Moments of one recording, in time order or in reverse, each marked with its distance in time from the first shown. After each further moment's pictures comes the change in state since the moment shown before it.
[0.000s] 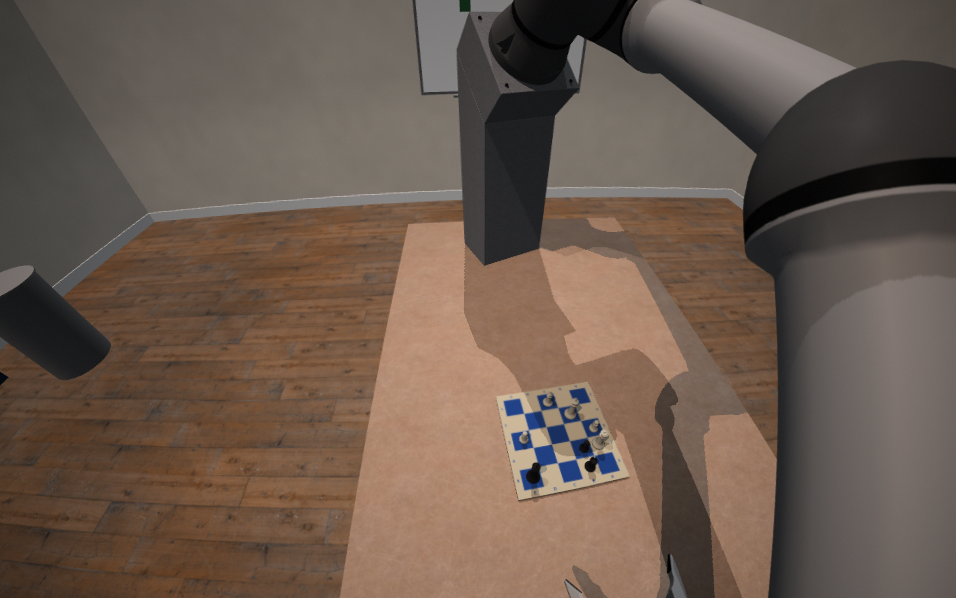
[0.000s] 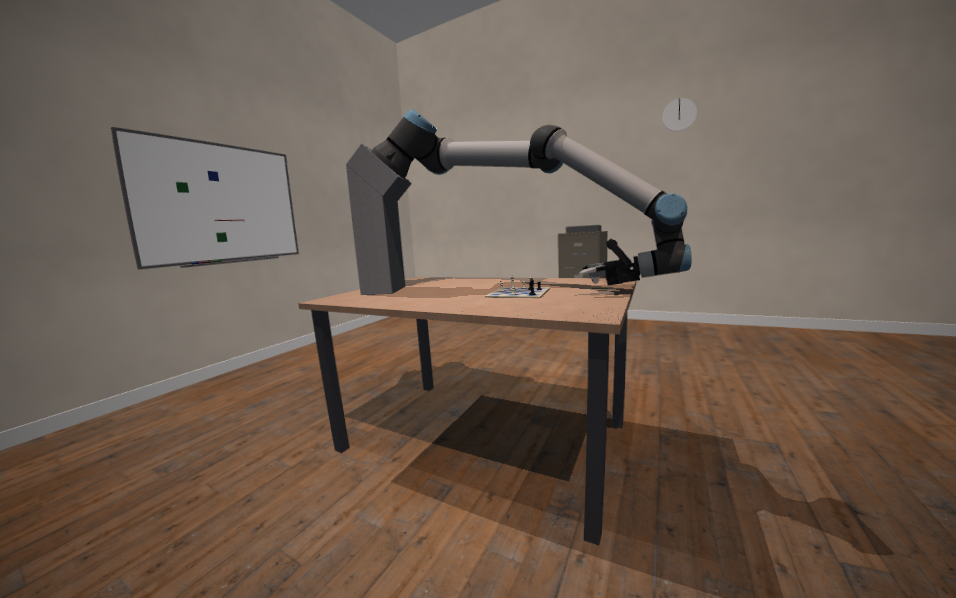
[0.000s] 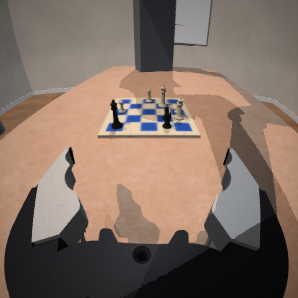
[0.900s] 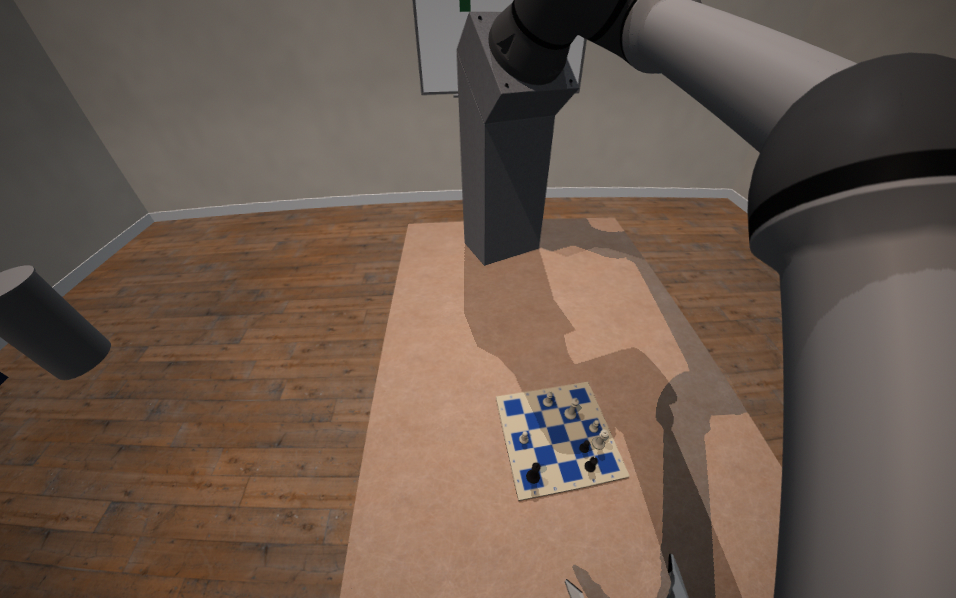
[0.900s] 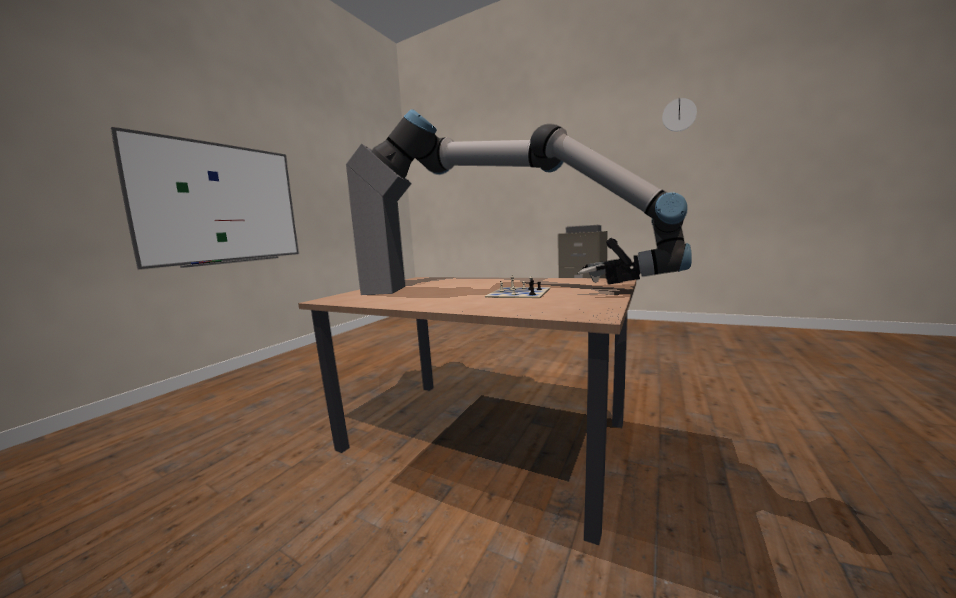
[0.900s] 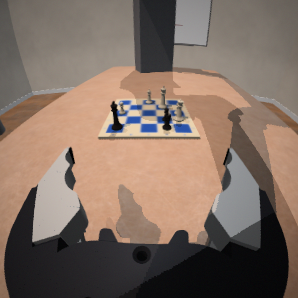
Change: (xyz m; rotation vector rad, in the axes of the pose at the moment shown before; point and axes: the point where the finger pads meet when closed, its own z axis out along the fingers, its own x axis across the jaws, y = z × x) arm 0.000 -0.003 -0.001 0.001 0.000 0.000
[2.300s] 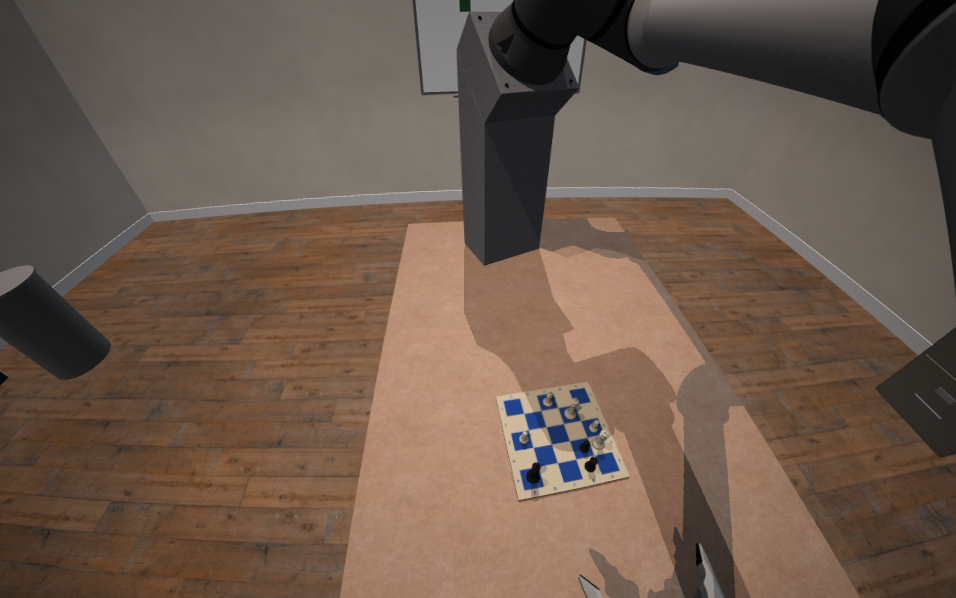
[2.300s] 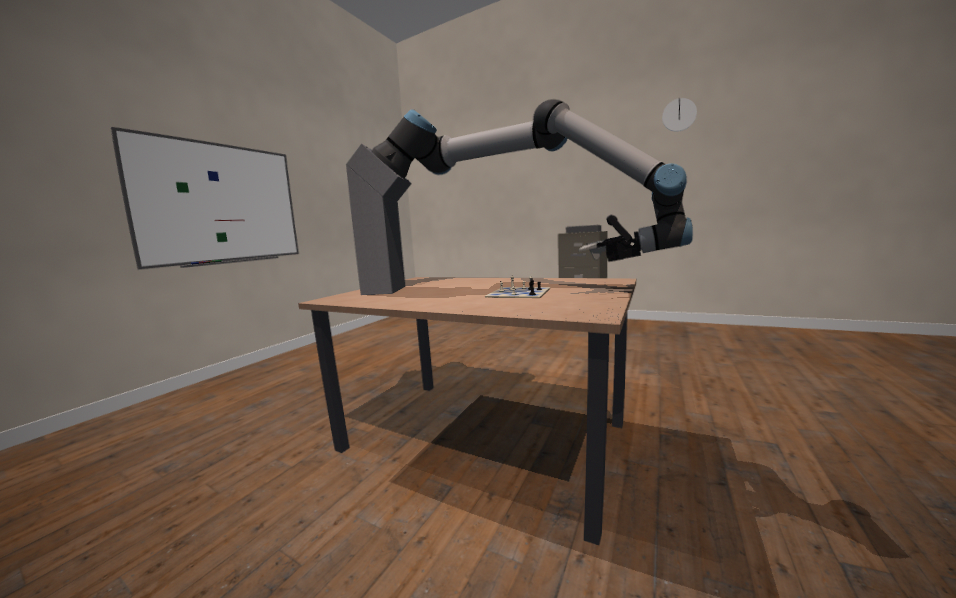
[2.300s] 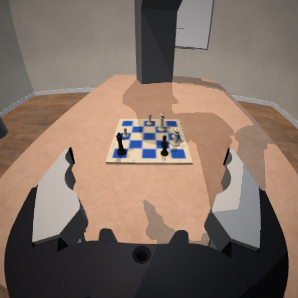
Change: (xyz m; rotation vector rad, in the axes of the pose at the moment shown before) arm 0.001 -0.081 -0.014 -0.011 -0.006 -0.008
